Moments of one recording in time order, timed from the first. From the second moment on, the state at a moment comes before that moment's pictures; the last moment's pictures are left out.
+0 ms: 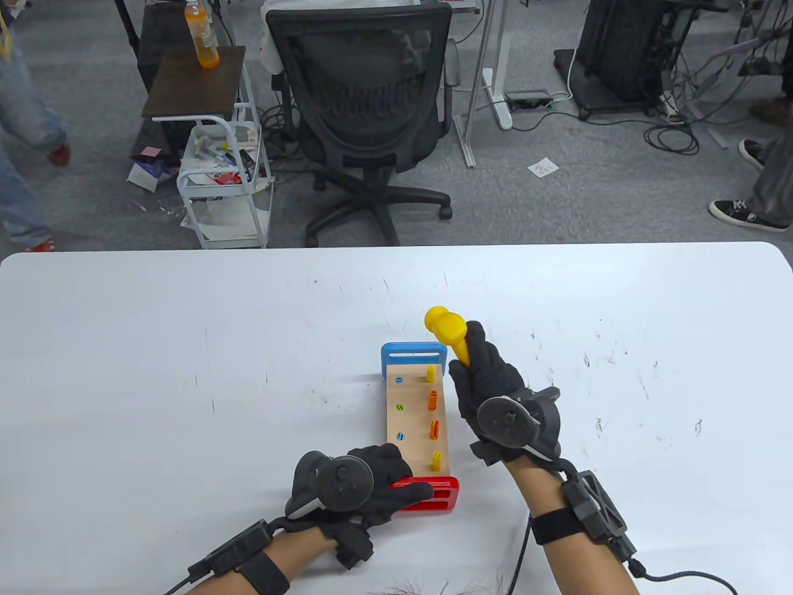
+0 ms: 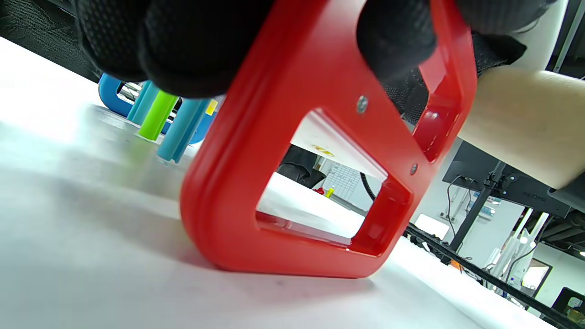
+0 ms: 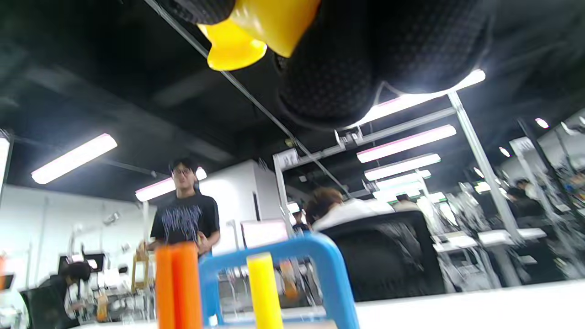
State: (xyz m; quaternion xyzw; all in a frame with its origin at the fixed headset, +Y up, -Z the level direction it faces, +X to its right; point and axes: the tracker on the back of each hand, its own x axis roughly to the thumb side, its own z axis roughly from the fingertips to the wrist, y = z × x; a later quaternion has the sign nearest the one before) left_hand -0.110 -0.751 -0.298 0.01 -0.32 0.27 0.91; right_hand 0.122 -0.680 -0.361 0.20 -0.32 0.90 0.21
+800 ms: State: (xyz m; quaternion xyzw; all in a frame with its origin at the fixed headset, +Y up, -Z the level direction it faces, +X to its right) left_hand -0.111 -0.751 -0.298 0.01 -0.32 0.27 0.91; right_hand 0.116 -0.698 -0.367 0.21 -0.27 0.93 0.15
